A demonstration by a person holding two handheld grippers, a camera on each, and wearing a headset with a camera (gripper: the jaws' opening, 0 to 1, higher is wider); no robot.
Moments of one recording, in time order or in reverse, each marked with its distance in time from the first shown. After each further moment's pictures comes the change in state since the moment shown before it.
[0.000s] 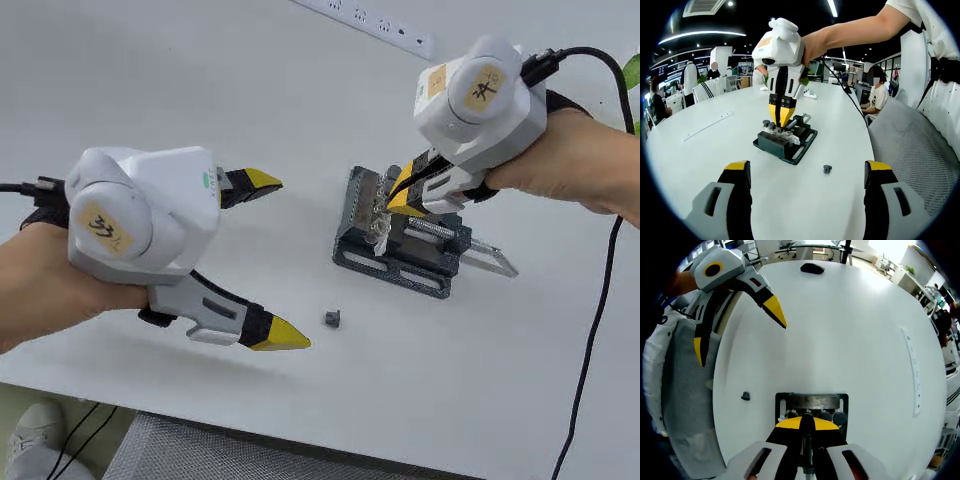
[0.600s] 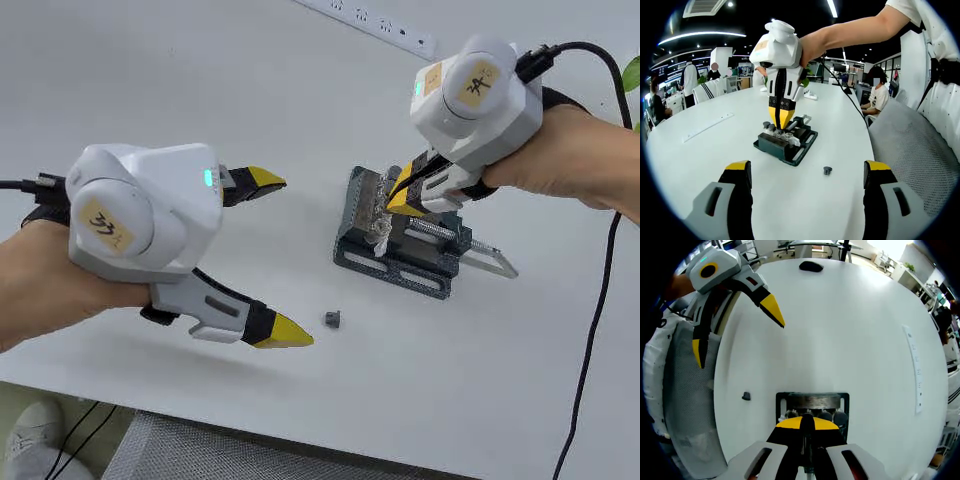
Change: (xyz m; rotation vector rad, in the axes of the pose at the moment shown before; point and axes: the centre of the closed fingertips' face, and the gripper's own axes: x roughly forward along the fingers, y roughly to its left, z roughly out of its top) left arm -0.001 0.000 0.003 0.000 -0.004 0.002; right arm 0.000 0.003 0.000 0.010 0.018 0.014
